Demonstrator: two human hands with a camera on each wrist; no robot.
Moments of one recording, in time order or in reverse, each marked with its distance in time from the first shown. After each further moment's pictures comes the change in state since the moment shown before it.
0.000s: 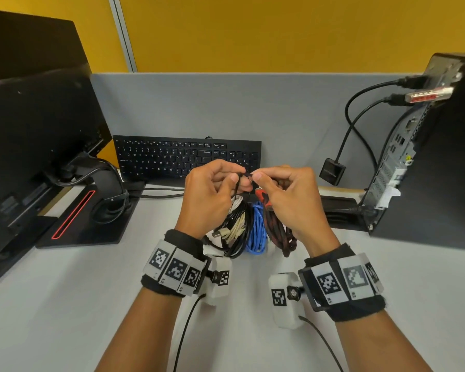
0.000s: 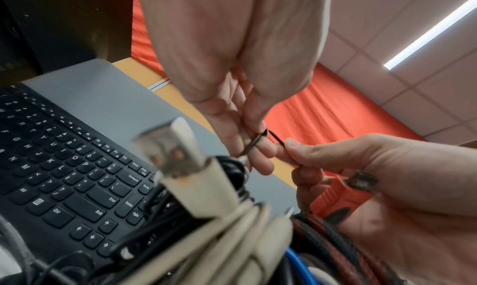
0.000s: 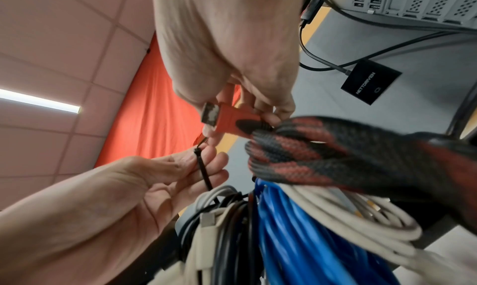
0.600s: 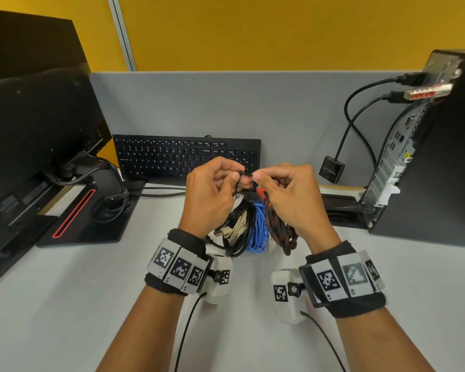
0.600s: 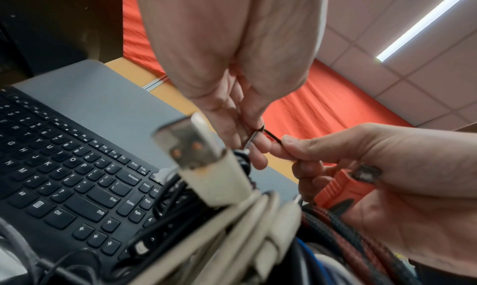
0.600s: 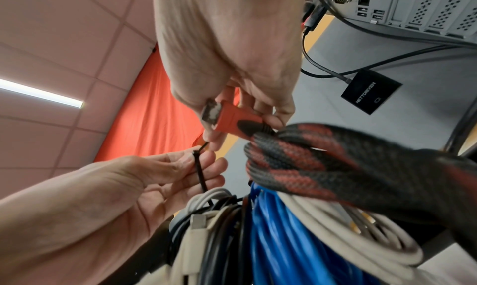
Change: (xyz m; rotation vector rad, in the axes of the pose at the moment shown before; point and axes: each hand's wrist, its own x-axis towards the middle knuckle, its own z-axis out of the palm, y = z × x) left_hand -0.001 0.000 0.004 0.034 0.010 0.027; right_hand 0.002 0.001 -0.004 -0.113 0.003 -0.019
